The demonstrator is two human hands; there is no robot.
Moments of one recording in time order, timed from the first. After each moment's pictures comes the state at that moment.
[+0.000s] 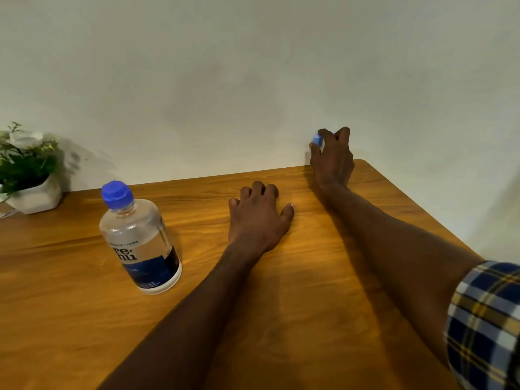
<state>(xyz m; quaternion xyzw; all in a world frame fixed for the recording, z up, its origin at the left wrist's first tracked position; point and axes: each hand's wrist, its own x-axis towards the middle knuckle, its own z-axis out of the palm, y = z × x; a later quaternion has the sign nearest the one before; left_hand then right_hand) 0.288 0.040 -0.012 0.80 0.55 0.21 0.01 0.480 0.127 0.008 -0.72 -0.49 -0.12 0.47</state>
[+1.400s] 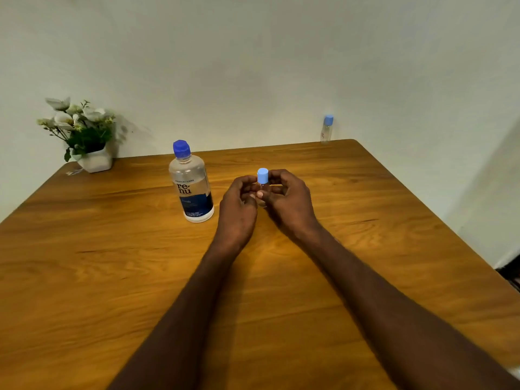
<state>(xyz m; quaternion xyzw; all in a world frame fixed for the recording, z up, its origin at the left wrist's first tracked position) 0.211 -0.095 0.007 0.60 0.50 0.50 0.38 0.336 -0.095 0.004 -0.53 -0.54 0.31 0.58</state>
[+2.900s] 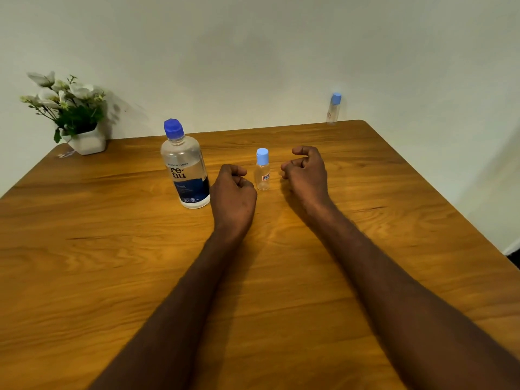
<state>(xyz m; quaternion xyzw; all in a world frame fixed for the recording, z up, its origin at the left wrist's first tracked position) 0.218 -0.091 0.003 0.56 0.61 0.50 0.25 0.358 -0.069 0.003 -0.63 -0.42 0.29 0.58</state>
